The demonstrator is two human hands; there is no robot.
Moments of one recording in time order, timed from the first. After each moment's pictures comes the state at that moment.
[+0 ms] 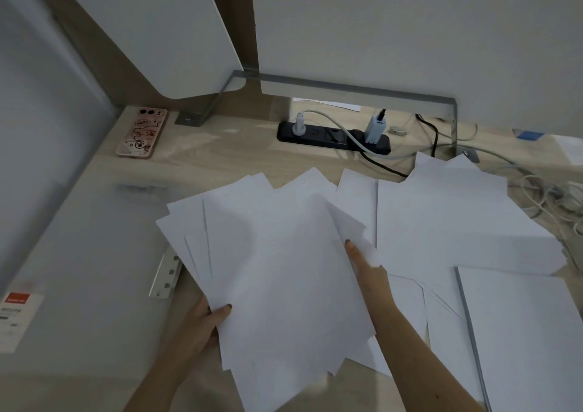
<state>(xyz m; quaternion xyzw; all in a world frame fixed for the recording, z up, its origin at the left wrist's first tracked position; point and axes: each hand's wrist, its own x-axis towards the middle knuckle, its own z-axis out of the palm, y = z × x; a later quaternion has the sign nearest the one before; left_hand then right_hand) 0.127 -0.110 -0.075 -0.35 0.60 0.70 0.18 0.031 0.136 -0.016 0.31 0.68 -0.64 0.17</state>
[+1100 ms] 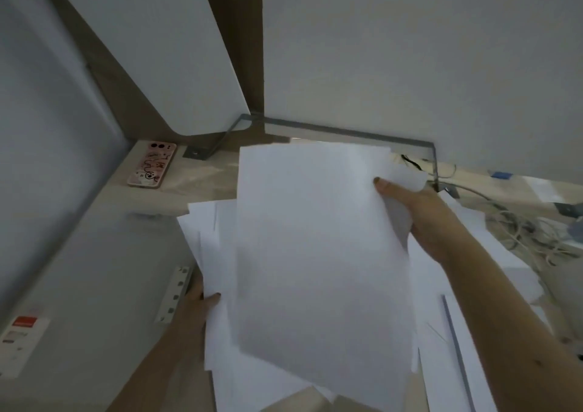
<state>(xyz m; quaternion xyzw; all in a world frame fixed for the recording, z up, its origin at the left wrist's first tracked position) 0.076 -0.136 -0.061 -0.29 0.65 0.69 0.13 -0.043 0.157 0.136 0.05 0.73 -0.67 0.09</state>
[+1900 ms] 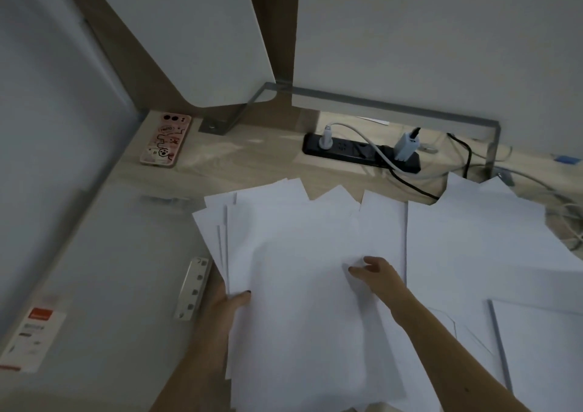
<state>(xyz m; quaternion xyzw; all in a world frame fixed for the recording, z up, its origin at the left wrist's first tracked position) 0.080 -0.123 -0.071 -0.34 0.59 0.73 0.09 -0.028 0.126 -0.051 0.23 0.80 -0.45 0.31</state>
